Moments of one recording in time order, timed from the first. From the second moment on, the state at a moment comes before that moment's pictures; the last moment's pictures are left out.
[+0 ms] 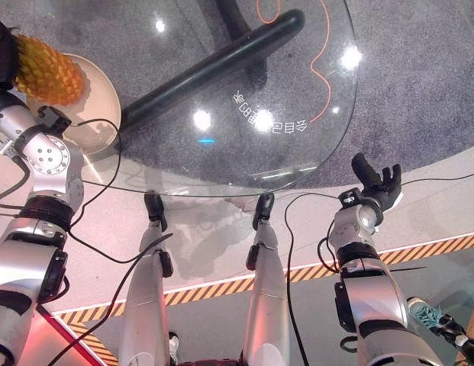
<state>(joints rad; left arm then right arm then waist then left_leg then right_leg) -1.06 0.56 -0.19 0.97 -0.44 -0.81 0.84 -0.81 -0.50 0.05 1.13 1.14 -0.38 -0.40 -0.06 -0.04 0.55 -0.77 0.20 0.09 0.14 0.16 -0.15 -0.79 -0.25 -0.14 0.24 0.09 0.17</state>
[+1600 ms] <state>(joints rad) -0.91 0.51 -0.19 0.84 -0.46 -0.88 0.70 -0.81 -0.47 0.05 1.13 1.14 -0.42 -0.40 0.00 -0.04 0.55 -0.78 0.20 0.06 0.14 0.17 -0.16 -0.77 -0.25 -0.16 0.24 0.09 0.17</state>
